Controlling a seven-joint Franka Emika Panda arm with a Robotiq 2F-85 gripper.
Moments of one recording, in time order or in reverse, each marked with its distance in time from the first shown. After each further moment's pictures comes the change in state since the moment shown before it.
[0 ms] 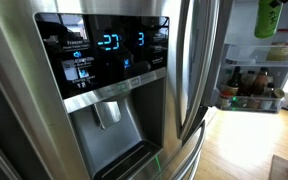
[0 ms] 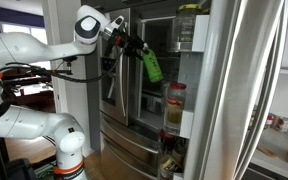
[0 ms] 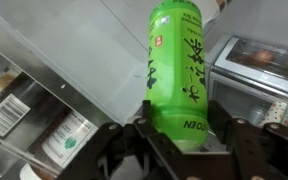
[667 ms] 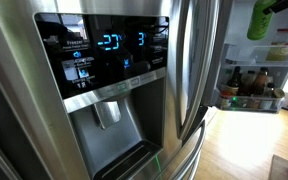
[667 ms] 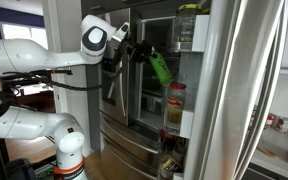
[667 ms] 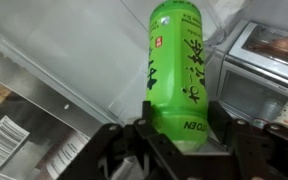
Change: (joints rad) arm -0.027 -0.026 -0.115 -0.132 -0.067 0.265 -0.025
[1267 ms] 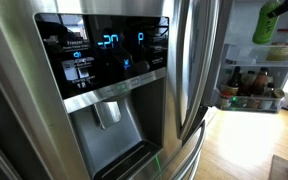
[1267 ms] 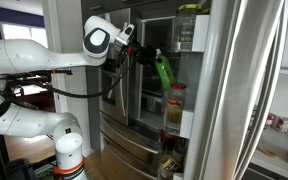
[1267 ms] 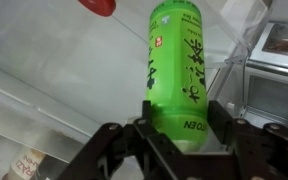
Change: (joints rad) arm -0.092 0.021 -0.026 -0.009 0.010 0.010 0.124
